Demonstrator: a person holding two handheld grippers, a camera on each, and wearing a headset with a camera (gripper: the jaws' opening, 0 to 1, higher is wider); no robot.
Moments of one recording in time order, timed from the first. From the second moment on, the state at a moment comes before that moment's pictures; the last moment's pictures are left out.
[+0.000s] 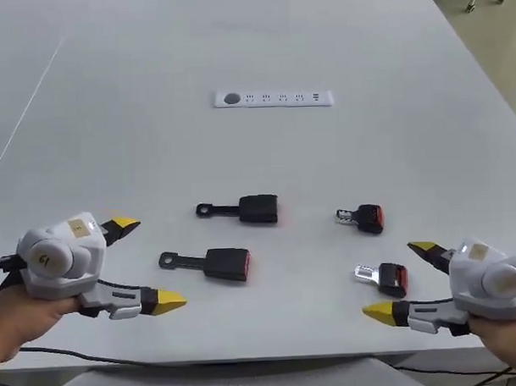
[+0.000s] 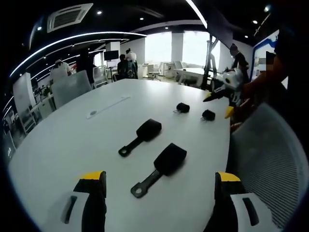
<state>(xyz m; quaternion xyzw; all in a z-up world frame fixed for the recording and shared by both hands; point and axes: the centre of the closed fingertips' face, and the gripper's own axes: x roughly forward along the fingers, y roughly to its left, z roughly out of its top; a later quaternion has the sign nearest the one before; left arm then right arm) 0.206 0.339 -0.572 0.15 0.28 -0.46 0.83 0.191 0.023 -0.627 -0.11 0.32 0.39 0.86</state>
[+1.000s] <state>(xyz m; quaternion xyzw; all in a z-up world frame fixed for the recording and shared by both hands) 0.235 0.276 -0.650 0.24 0.33 -0.57 0.71 0.194 -0.006 -0.672 -0.16 0.40 0.47 0.77</state>
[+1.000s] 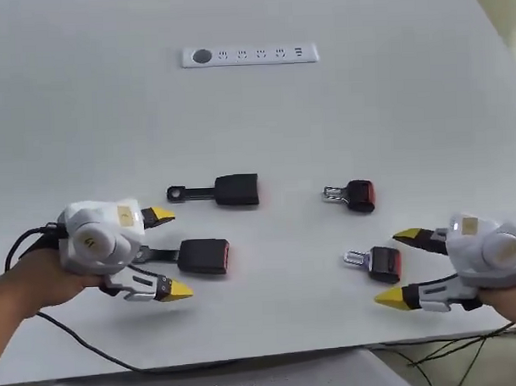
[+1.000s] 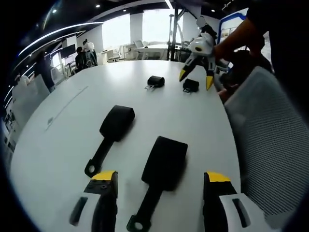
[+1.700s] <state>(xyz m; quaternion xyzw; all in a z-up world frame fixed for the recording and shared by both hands) 0.242 0.266 -0.674 0.29 0.32 -0.62 0.66 0.198 0.000 -0.665 -0.19 0.38 0.52 0.74</state>
